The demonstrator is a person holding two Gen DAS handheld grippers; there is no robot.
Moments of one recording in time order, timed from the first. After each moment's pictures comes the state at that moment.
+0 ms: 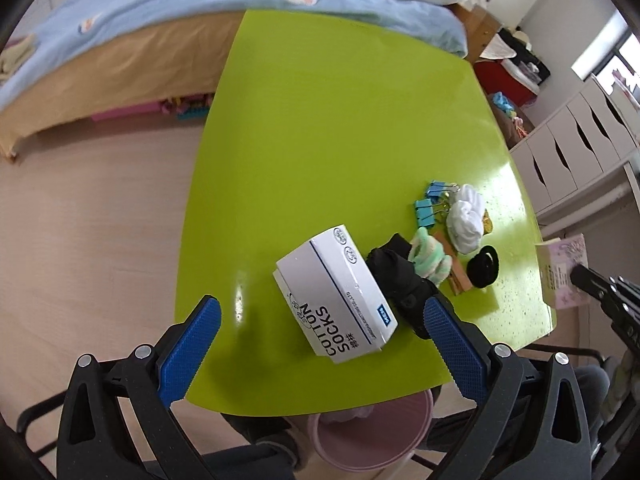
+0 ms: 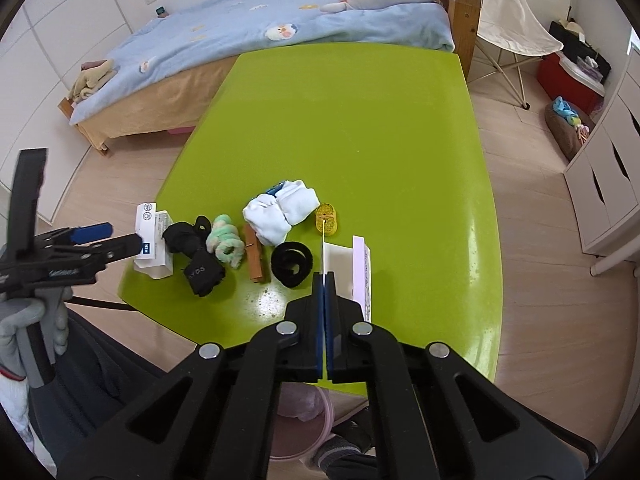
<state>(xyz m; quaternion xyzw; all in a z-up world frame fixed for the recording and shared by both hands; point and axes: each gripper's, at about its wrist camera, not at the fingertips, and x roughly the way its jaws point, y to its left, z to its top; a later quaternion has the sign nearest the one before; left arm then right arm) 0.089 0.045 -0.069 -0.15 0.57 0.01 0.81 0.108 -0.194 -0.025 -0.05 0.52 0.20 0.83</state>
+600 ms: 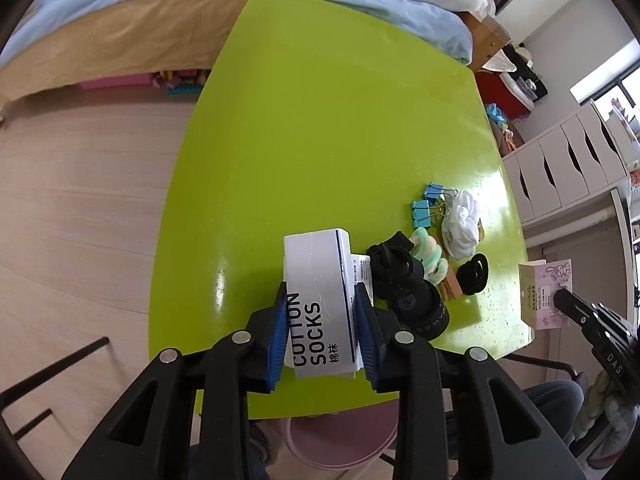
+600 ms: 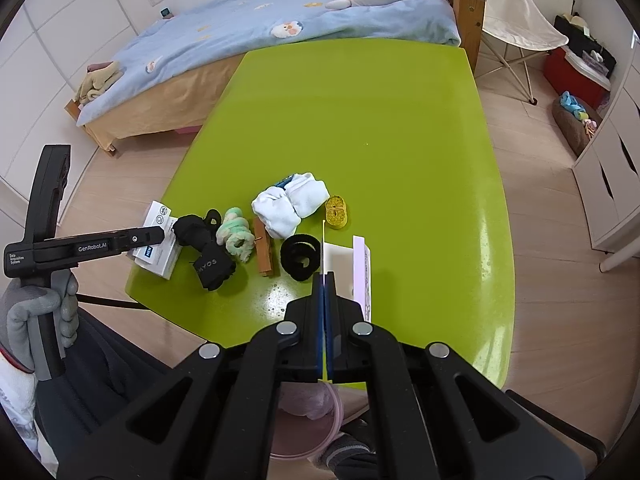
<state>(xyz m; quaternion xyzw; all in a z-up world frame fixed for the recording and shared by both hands) 0.093 0.055 -0.073 -0.20 0.56 -0.01 0.80 0.105 -0.199 -0.028 -0.04 0.52 0.22 0.82</state>
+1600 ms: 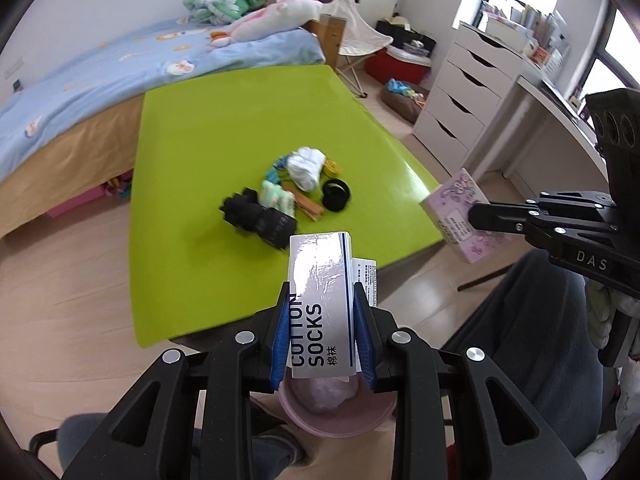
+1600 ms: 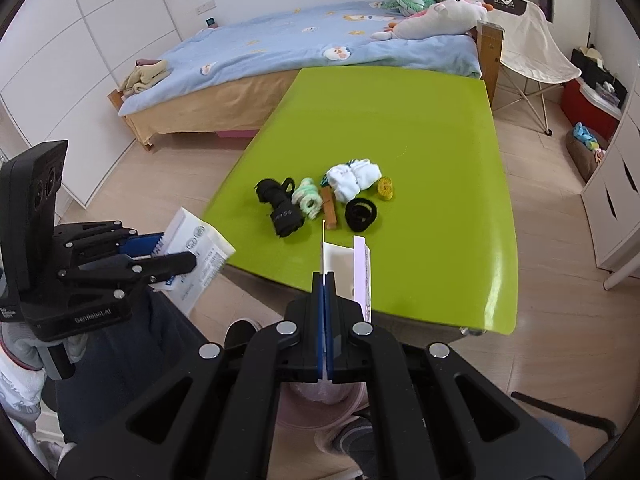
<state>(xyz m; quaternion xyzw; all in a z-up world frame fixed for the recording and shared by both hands) -0.025 -0.050 -0.011 -0.03 0.48 -0.14 0.87 -0.006 -0.208 0.007 -0.05 0.48 0.27 0.83</state>
